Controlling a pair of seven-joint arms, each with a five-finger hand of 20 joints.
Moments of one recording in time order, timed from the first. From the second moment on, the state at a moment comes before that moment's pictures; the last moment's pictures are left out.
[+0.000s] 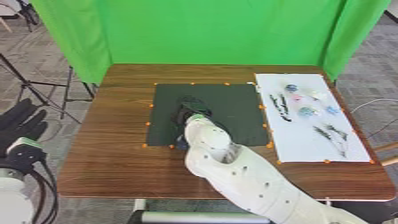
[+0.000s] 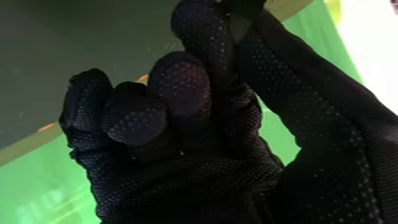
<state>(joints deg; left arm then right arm) 129.4 -55.5 -111.8 -121.5 18.3 26.6 14.3 -61.8 -79.6 34.1 -89.8 -122.4 -2.3 47.3</state>
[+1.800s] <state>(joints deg) 130.7 -48.8 -109.6 -121.5 10.4 29.7 22.5 -65.6 -77.8 43.0 -102.6 -116.6 -24.6 51.5</state>
